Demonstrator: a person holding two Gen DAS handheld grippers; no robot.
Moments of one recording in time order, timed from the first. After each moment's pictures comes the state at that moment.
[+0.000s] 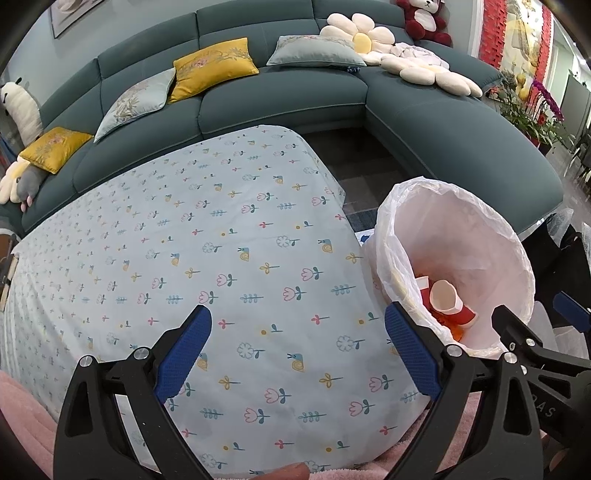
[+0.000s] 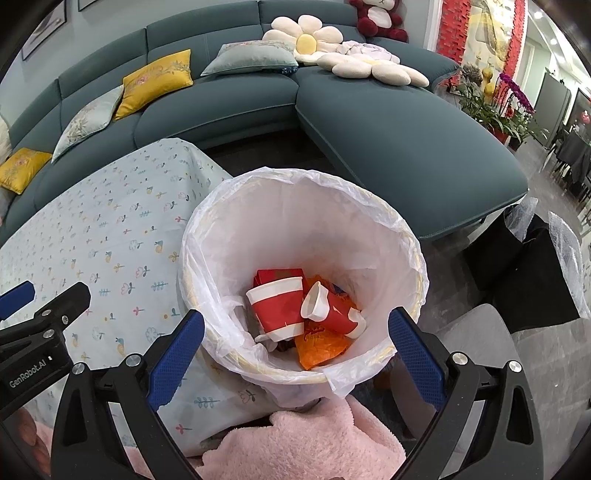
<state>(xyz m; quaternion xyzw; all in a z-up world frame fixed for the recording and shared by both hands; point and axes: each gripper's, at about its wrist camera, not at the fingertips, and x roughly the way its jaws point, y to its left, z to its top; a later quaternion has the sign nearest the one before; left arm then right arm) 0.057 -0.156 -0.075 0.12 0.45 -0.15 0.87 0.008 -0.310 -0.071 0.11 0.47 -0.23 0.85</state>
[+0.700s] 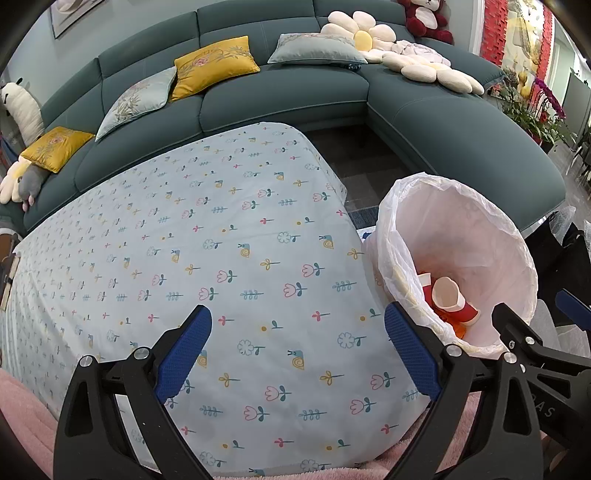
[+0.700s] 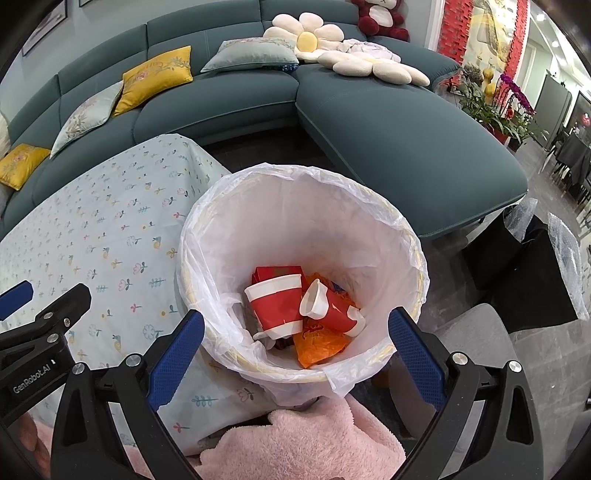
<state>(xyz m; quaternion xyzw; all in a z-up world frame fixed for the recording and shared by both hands) 0.057 -0.157 -0.079 0.12 0.46 -0.15 0.87 0.009 -0.309 -0.075 0.10 0.47 -0.23 0.85</state>
